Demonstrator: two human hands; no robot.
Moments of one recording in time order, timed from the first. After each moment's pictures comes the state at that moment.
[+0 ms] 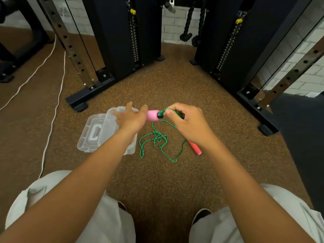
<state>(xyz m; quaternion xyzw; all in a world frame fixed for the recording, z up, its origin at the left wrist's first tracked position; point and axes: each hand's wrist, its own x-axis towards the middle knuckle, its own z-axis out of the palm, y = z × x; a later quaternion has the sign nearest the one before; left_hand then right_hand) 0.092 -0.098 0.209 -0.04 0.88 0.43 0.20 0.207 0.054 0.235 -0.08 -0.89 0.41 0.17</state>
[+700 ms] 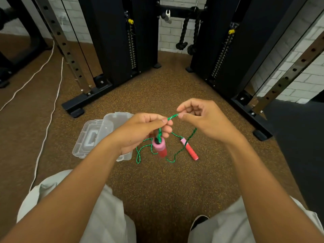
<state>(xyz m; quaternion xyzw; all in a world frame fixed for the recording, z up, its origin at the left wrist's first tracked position) 0.139 -0.117 0.268 0.23 0.65 0.60 0.40 0.232 0.090 0.279 -0.07 -0.86 0.50 0.10</state>
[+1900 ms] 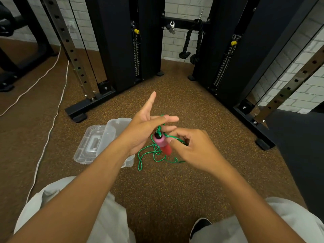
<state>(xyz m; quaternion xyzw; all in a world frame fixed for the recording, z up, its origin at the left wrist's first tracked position) 0.127 -0.113 0.268 0.20 0.60 0.69 0.34 0.248 0.031 0.261 -0.04 -0.91 0.41 0.07</state>
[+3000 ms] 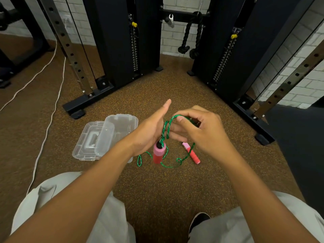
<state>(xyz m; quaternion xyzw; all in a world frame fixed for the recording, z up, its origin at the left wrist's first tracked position) 0.145 -0.100 0.262 0.25 0.58 0.64 0.43 0.243 0.051 0.271 -0.08 -0.90 0.38 0.21</state>
